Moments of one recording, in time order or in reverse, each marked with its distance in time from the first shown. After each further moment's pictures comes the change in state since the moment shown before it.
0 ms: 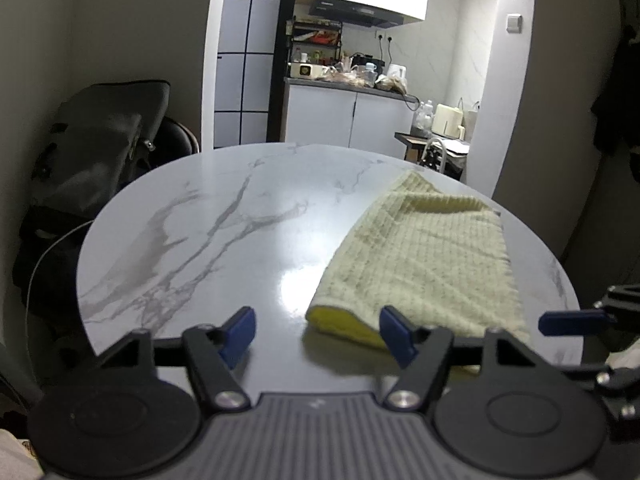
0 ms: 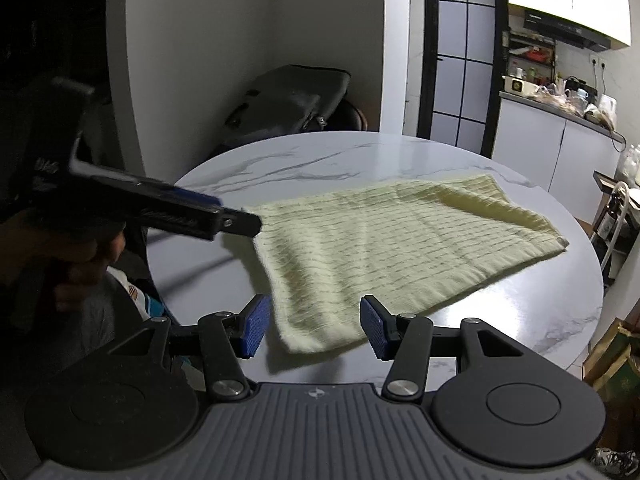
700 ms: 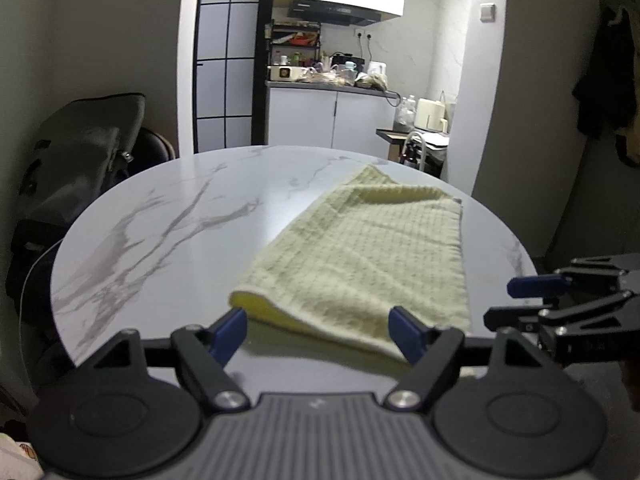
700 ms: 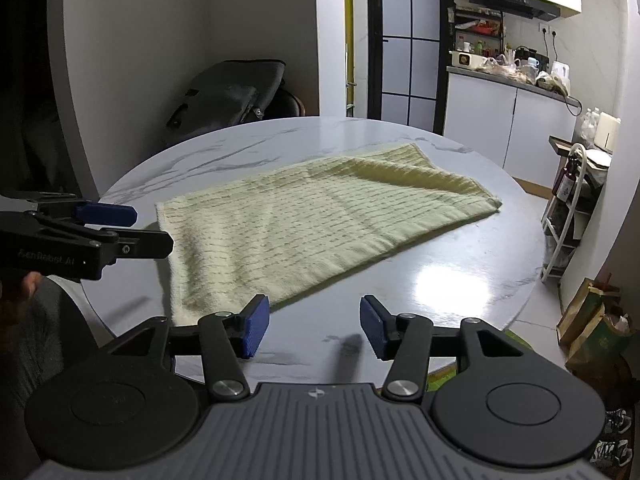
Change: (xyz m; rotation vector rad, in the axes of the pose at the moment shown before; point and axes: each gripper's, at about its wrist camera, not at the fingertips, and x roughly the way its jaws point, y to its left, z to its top) left arm -0.024 -0.041 -0.011 0.059 -0.025 0.011; right arm -0.002 -0.051 -0.008 0.112 0.013 -0.096
